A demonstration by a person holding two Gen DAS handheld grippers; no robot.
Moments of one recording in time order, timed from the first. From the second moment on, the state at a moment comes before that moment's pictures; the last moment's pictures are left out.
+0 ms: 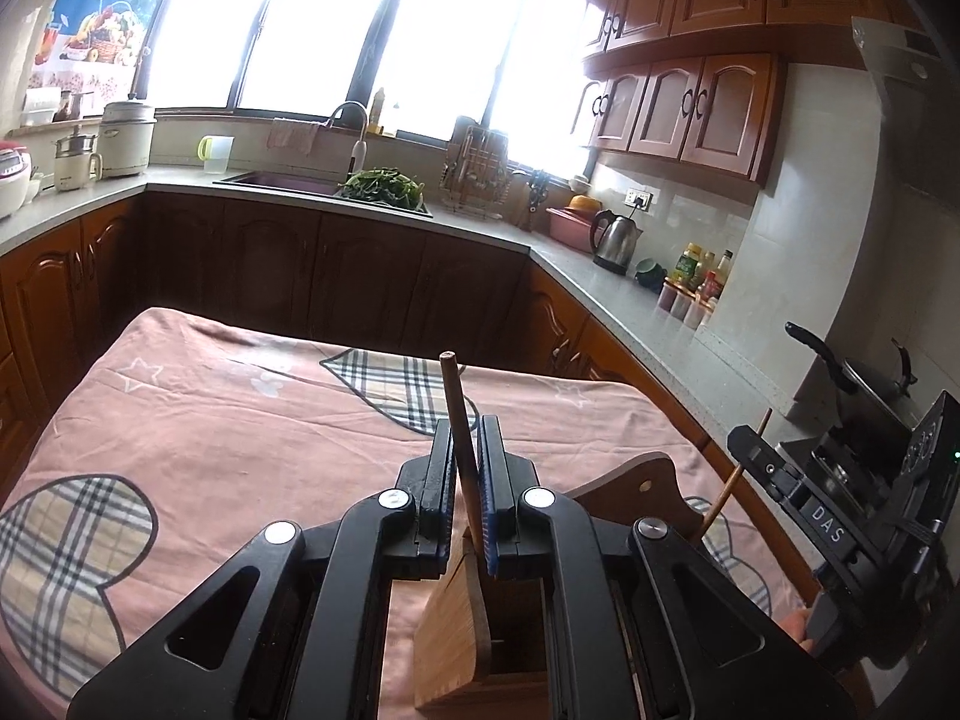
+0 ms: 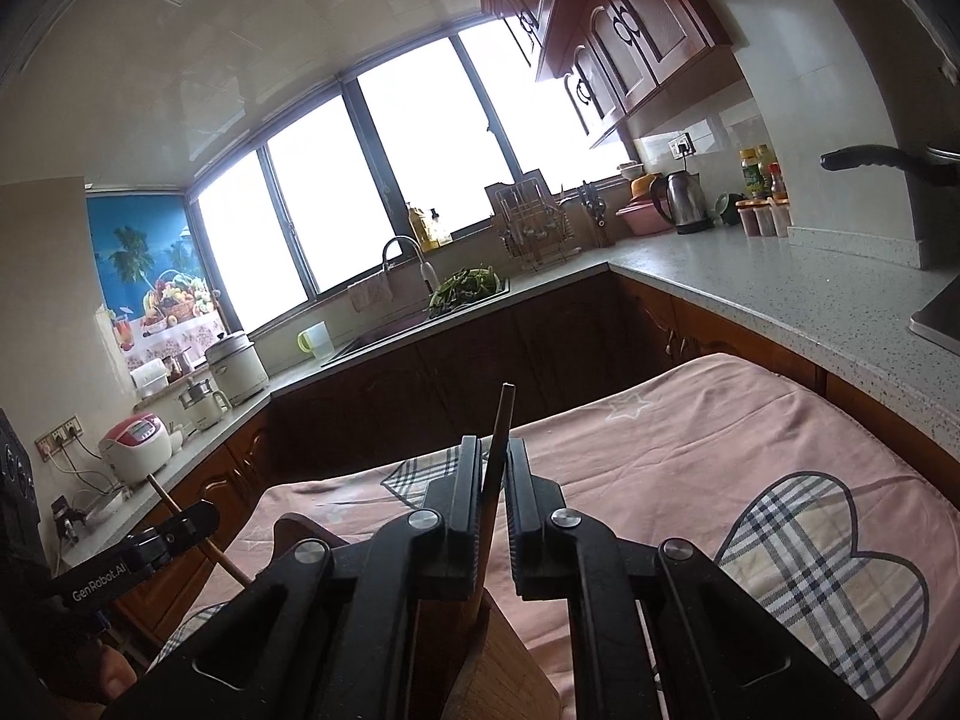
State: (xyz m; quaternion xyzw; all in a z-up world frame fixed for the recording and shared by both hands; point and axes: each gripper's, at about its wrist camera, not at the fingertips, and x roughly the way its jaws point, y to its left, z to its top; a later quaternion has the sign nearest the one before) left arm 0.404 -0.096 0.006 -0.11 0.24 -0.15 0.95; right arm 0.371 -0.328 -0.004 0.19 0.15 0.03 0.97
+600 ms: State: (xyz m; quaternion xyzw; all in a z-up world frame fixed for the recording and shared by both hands) left arm 0.391 -0.093 0.015 -0.11 0.24 -0.14 0.95; right arm 0.364 -0.342 0.001 0.23 0.18 0.05 0.96
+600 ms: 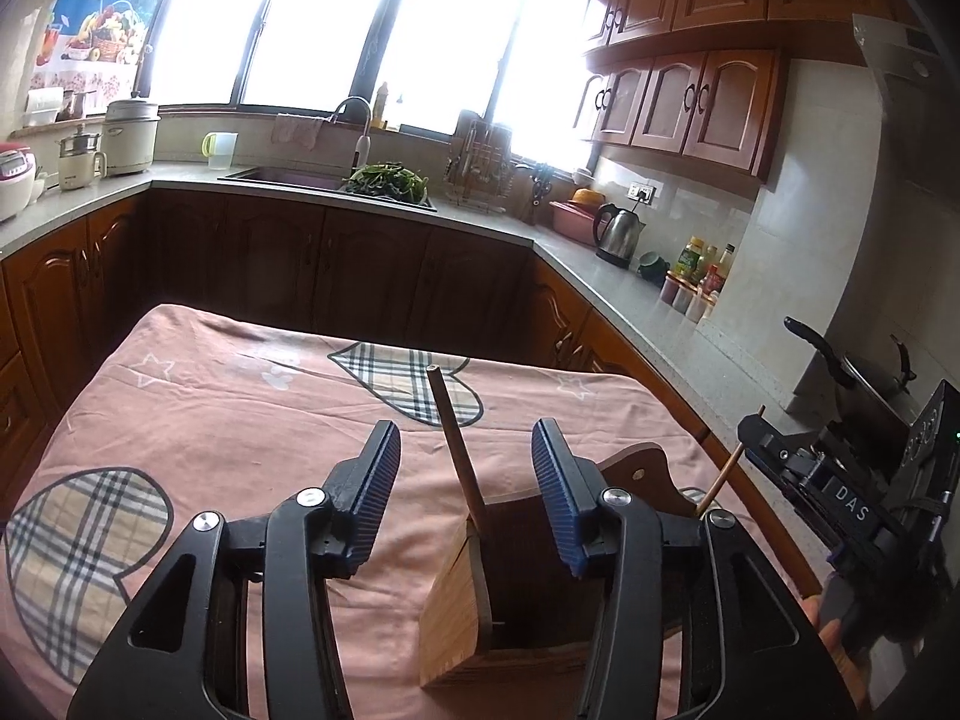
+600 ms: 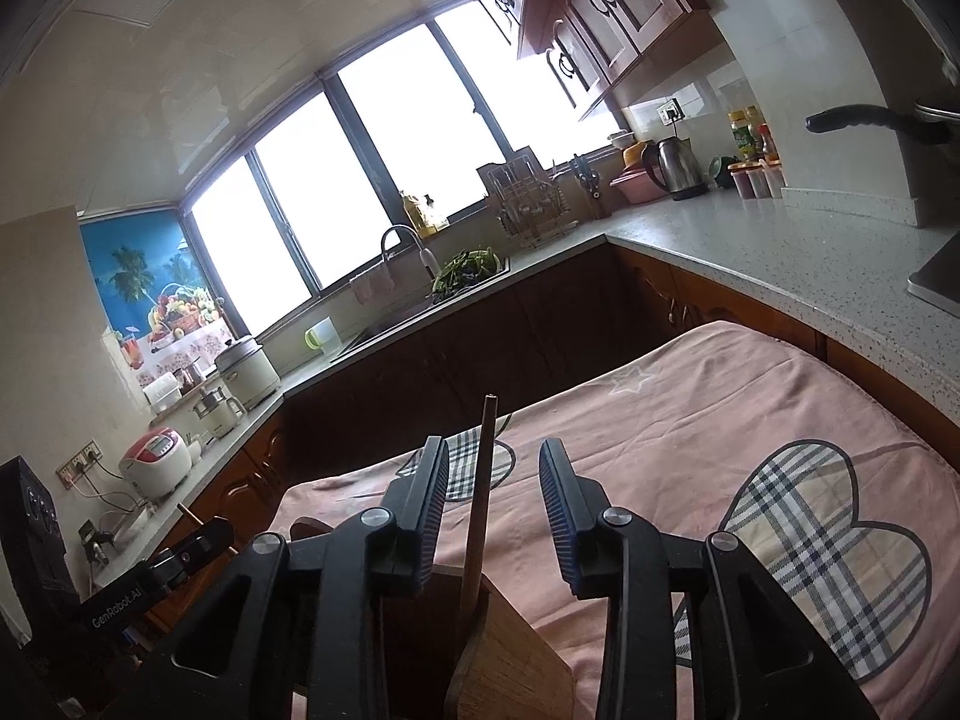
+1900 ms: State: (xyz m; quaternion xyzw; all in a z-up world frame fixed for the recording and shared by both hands) left arm 0.201 -0.015 -0.008 -0.14 0.31 -0.10 0.94; right arm 0.159 -0.345 0.009 0.21 0.21 0.09 0.95
